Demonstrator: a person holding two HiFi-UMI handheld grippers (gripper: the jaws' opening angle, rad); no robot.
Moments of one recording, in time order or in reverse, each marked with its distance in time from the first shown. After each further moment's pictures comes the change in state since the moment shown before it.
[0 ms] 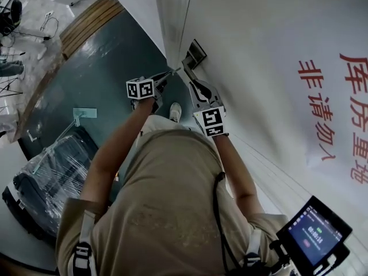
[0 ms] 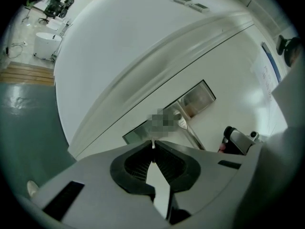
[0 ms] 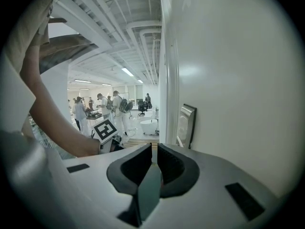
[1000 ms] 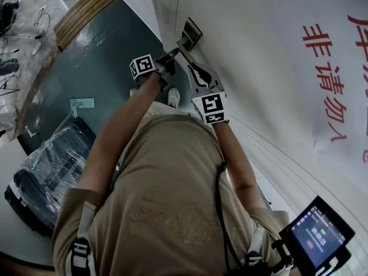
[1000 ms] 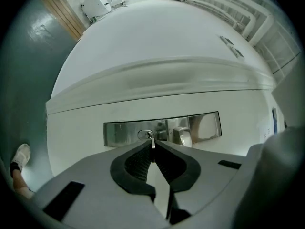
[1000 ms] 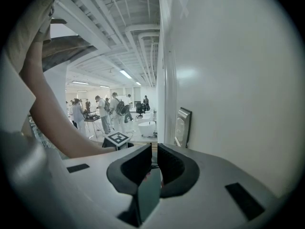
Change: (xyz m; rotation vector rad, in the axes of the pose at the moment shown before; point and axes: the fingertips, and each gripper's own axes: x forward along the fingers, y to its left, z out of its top) left arm 0.046 -0.017 0.007 -0.528 -0.175 -0.228; right arm -0.018 0.001 0.003 0.012 -0.027 -0.027
